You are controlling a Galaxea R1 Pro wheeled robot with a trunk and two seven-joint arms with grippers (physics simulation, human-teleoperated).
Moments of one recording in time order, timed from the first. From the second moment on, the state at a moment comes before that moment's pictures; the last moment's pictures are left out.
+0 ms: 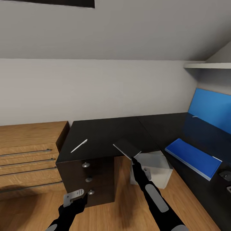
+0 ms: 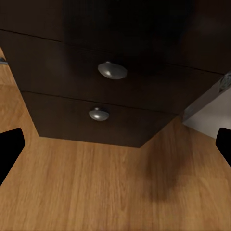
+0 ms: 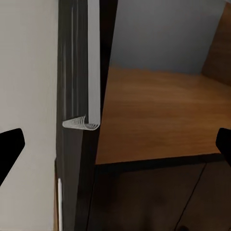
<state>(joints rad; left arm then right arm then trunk) 0.08 -0.03 -0.17 -1.60 0.37 0.40 0.37 -0.44 0.08 0.24 -0.92 -1.45 -0.06 0.00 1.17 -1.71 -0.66</state>
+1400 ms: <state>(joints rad) 0.08 -0.03 -0.17 -1.59 0.37 0.40 0.36 -0.44 0.08 0.24 -0.91 -1.45 -0.06 0.00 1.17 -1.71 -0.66</state>
